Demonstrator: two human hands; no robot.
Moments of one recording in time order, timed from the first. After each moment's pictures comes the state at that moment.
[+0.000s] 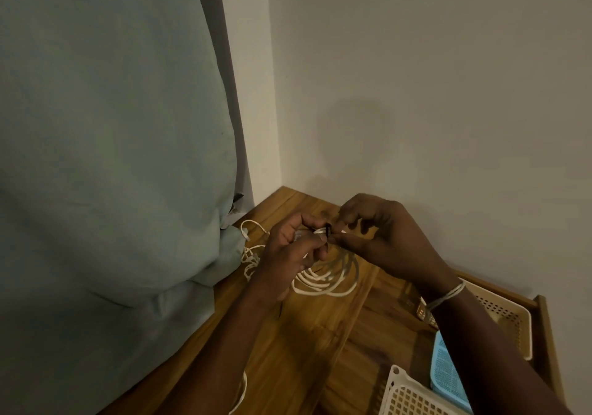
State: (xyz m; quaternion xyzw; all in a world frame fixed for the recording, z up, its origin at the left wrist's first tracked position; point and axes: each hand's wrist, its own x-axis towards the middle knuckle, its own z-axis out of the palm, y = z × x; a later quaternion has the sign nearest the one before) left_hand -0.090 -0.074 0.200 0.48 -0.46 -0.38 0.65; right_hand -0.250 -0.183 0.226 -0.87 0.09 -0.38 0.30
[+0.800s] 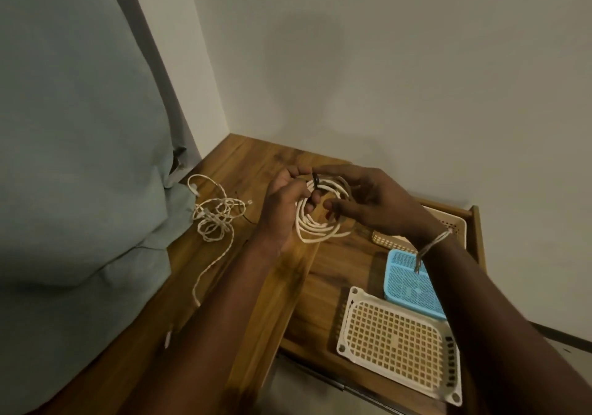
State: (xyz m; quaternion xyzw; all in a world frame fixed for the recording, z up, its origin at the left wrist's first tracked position) left_hand -0.150 -0.133 0.158 0.45 -0.35 -0.49 0.66; right_hand -0.318 -0.201 0.177 -0.85 0.19 -0.29 0.38
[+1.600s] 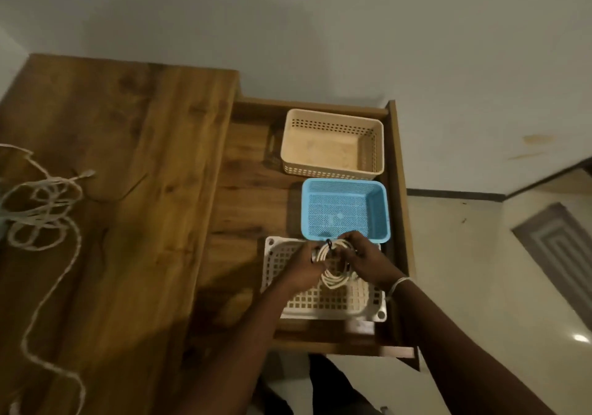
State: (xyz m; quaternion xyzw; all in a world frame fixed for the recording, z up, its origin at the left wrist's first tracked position) left_hand -0.329 -0.184 -0.156 0.62 -0.43 -0.63 0.17; right_hand -0.512 -0.195 -0.146 -0.60 0.59 -0.20 0.51
